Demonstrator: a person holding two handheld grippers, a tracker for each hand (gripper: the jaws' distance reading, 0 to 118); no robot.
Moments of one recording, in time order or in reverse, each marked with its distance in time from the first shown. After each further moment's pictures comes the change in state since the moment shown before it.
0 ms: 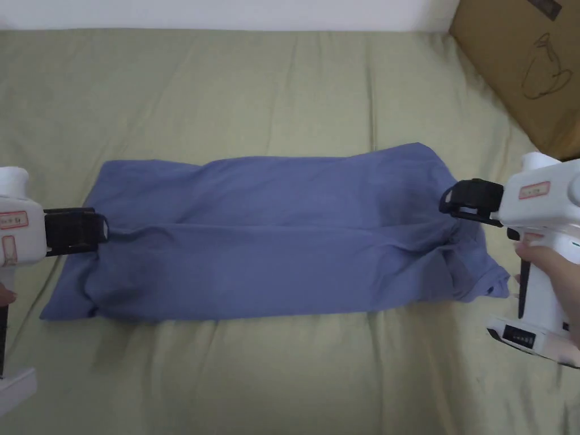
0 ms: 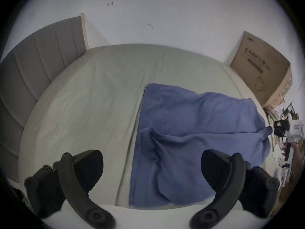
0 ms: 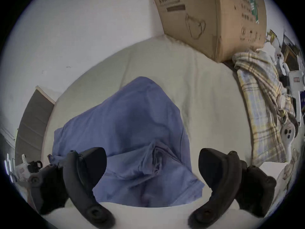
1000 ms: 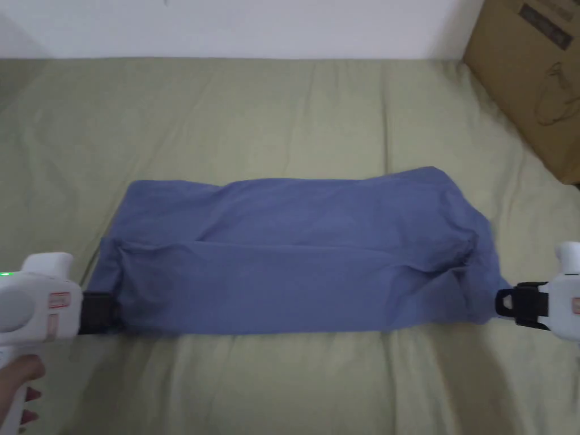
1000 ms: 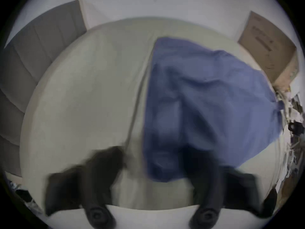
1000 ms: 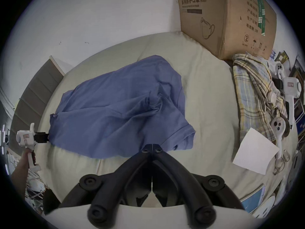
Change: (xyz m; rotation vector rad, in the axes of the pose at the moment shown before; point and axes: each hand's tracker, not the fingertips) left arm -0.015 -0.056 -0.023 -0.140 0.033 -0.062; right arm 0.017 -0.076 0.051 -0.063 0.028 0.179
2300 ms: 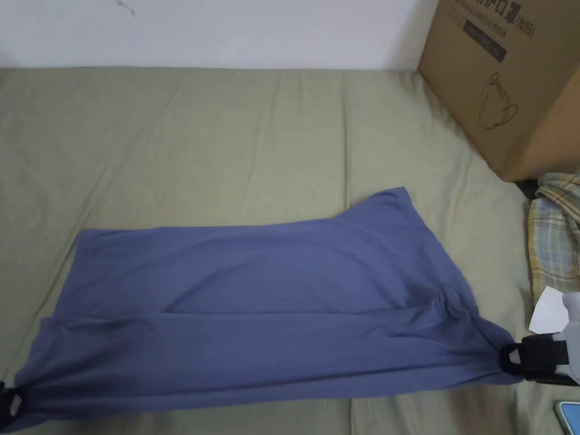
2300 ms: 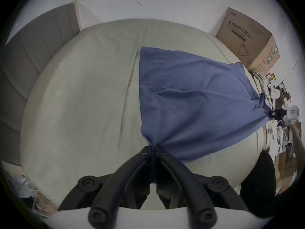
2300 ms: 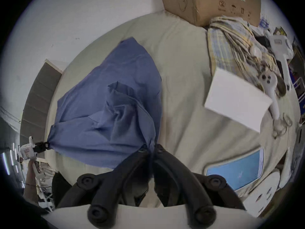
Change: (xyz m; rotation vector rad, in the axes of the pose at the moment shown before) left arm -0.026 -0.102 0.106 -0.100 -0.105 -0.042; right arm 0.070 -0.072 0.052 -0.197 0.044 -0.114
